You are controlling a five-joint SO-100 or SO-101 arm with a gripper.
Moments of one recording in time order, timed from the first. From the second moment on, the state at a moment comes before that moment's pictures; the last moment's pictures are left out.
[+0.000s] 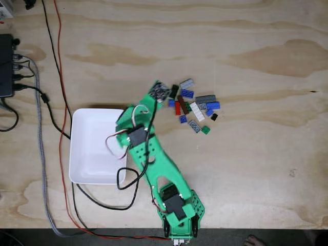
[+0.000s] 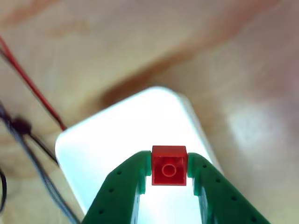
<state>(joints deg) -36.7 111.6 91.4 83.3 -22.3</state>
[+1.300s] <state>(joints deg) -3.8 85.8 102.7 62.7 -63.2</state>
